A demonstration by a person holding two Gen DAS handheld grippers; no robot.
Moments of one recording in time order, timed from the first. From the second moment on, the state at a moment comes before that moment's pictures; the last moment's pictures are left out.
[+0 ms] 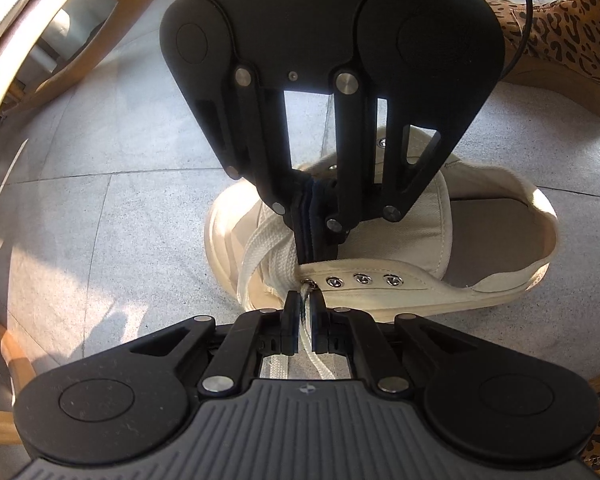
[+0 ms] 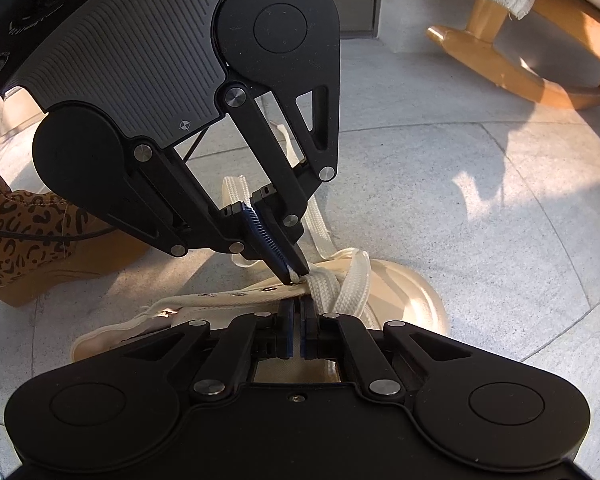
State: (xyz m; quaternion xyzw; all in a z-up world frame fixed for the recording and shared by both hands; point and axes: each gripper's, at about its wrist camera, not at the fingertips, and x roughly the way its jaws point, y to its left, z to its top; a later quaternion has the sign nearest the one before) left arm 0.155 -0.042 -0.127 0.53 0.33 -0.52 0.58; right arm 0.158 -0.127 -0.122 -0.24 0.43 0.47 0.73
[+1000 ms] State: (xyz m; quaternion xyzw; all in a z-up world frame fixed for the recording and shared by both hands) left arm 0.126 -0.036 -0.092 0.30 0.48 -0.50 0.65; right arm 0.159 -0.229 -0.001 -0.20 0.52 0.33 0.76
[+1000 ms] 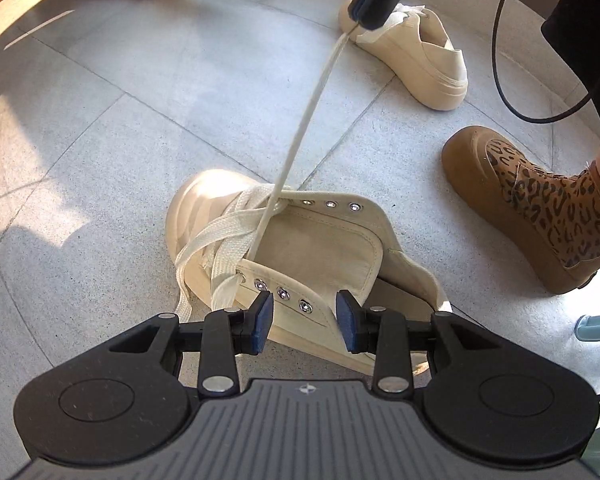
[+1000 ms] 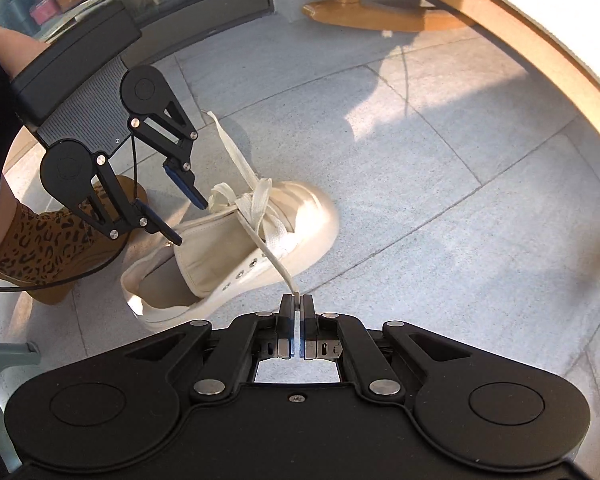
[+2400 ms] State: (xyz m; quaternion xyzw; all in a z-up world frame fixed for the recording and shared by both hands) left arm 0.156 -0.035 -0.103 0.27 0.48 -0.49 0.68; right arm 0.160 -0.278 0.052 -0.13 0.56 0.22 0.79
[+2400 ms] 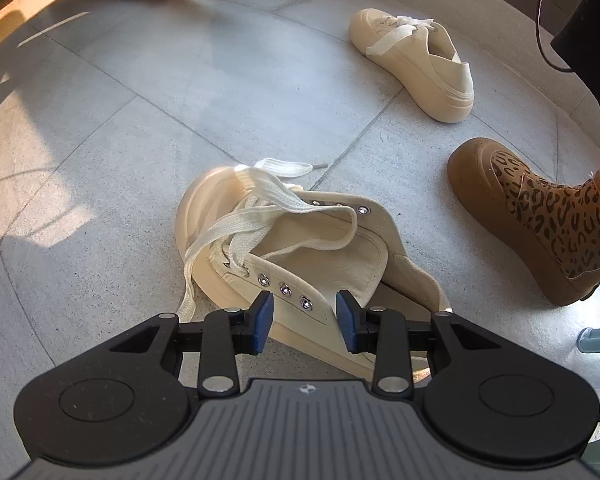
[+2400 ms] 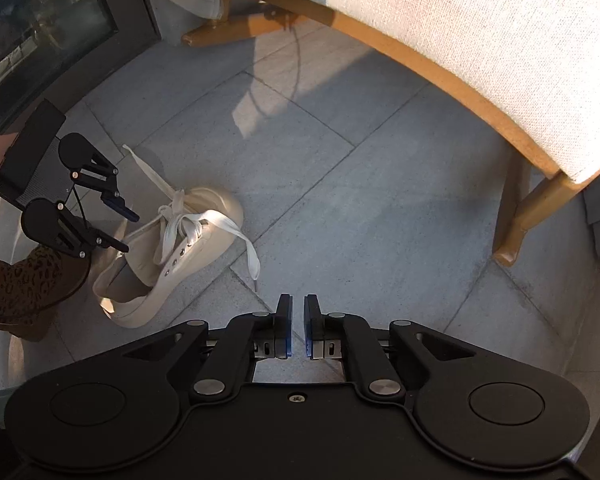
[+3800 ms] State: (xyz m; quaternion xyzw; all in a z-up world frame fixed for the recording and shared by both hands) left arm 0.198 -0.005 -0.129 0.32 0.43 -0.44 0.72; right arm 0.190 -0.240 -0.122 -0.17 0.56 0.24 0.77
